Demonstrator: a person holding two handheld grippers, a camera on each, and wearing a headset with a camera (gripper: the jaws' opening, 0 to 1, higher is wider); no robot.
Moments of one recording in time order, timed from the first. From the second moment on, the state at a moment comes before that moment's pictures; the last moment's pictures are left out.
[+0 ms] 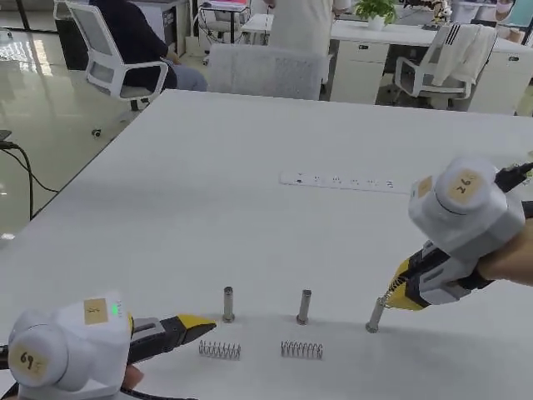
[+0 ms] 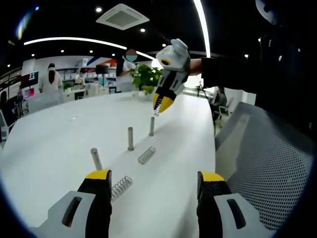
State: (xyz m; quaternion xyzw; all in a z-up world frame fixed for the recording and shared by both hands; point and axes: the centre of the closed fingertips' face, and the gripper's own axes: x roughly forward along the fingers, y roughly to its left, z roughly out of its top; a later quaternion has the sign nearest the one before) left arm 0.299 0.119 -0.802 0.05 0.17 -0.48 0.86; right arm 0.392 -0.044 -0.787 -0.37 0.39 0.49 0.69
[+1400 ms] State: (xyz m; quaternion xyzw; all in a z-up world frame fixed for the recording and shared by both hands) left arm 0.299 0.123 -0.804 0.05 0.18 -0.48 0.86; right arm 0.407 -0.039 -0.838 -0.37 0.44 0.49 0.66
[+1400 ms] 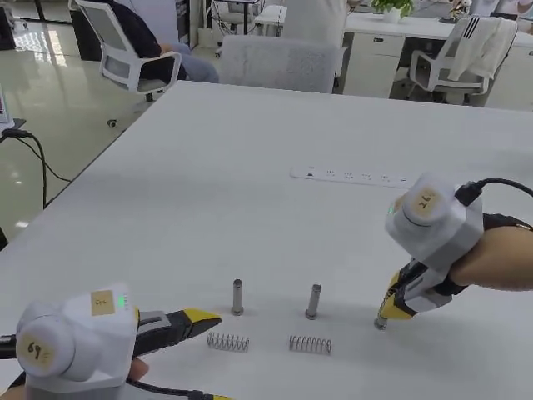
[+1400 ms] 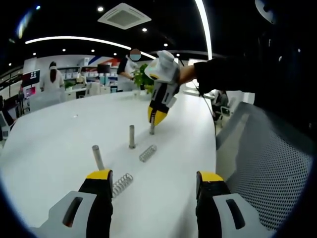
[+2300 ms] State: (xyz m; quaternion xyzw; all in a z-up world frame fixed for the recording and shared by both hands) left arm 0.298 0.121 -0.805 0.05 0.18 -0.48 0.86; right arm 0.407 -0.038 -0.853 -0.36 0.45 0.48 0.66
